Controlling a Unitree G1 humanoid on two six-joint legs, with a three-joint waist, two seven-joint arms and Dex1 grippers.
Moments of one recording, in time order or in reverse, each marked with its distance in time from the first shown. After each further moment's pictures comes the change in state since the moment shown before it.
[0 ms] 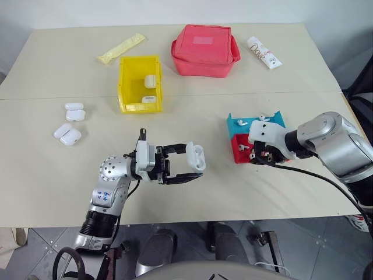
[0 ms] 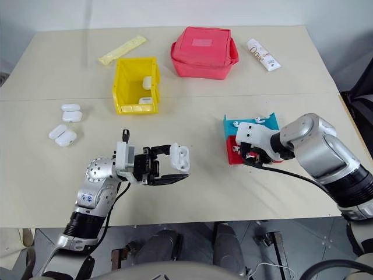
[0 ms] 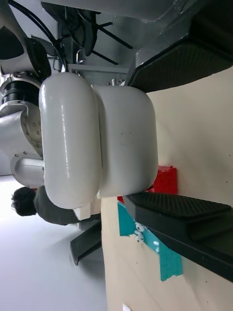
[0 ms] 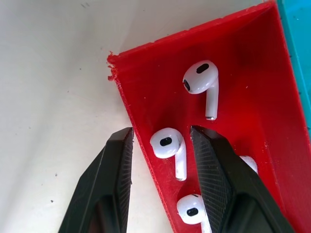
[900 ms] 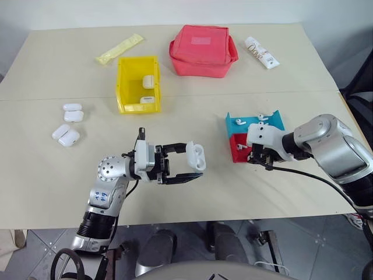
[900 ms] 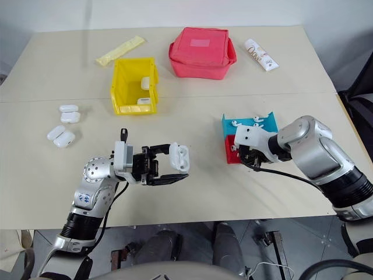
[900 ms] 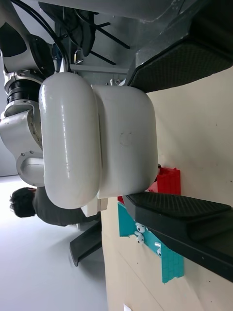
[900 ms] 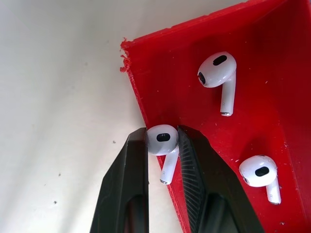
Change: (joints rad) left arm 0.004 0.011 0.001 -0.025 0.000 0.016 0.015; right arm 0.018 0.046 -0.024 0.041 -0.039 -0.034 0.019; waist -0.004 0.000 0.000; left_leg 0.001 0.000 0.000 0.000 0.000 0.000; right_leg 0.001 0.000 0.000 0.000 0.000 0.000
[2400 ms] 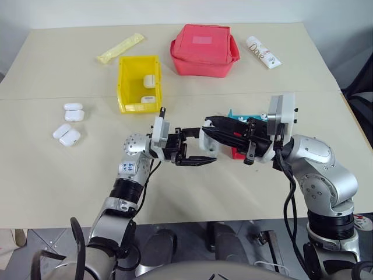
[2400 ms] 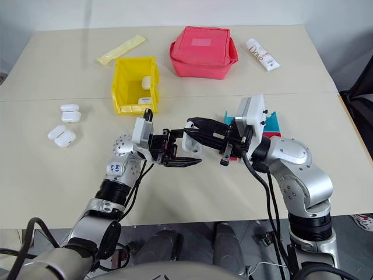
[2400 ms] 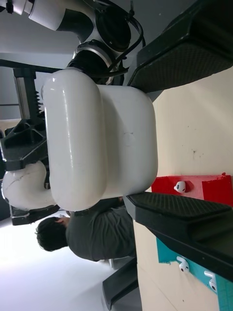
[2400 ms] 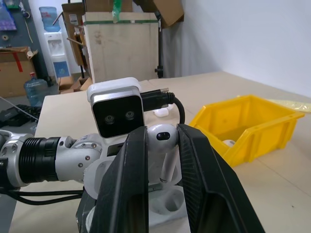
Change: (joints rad) left arm -0.338 -0.217 0.044 0.510 -0.017 -0.093 -0.272; right arm 0.331 0.506 -0.505 -0.324 0.633 -0.284 -0.332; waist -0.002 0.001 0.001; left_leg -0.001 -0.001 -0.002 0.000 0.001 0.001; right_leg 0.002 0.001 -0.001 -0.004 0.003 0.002
